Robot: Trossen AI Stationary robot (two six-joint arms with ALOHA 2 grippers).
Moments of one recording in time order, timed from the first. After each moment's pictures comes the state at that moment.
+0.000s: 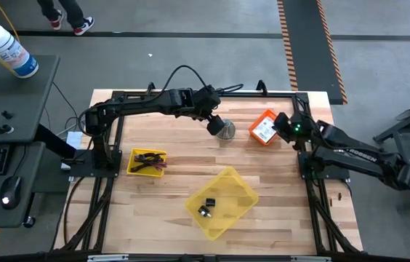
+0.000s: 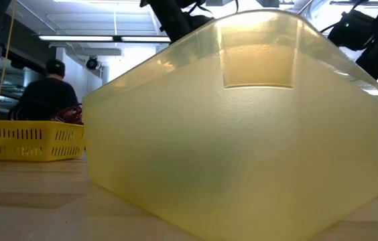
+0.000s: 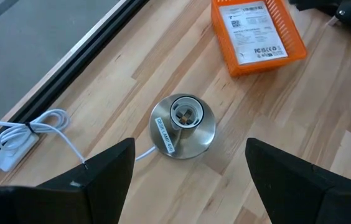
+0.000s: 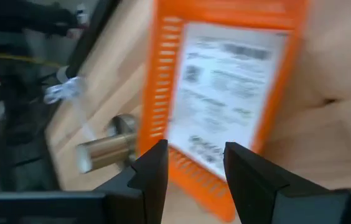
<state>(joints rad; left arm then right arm) 0.37 1.87 1.72 -0.76 -0.18 -0.29 -0.60 0.58 0.34 -0.54 0.07 1.53</state>
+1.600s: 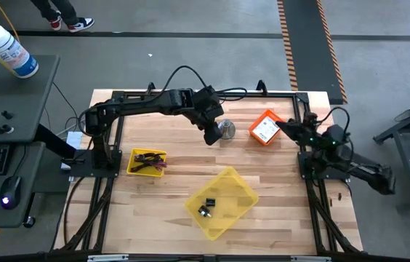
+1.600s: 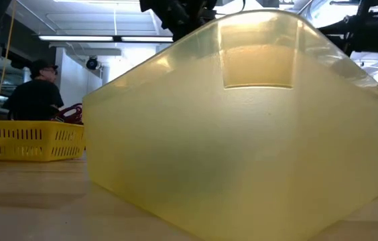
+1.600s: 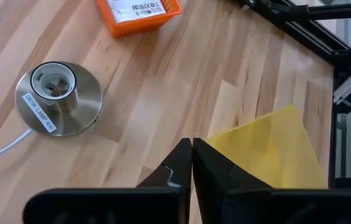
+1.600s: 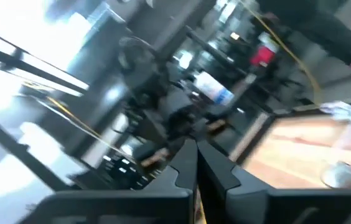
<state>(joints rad) 0.37 1.87 1.72 -0.77 0.28 -0.28 -0.44 0.00 0.11 0.18 -0.12 0.96</state>
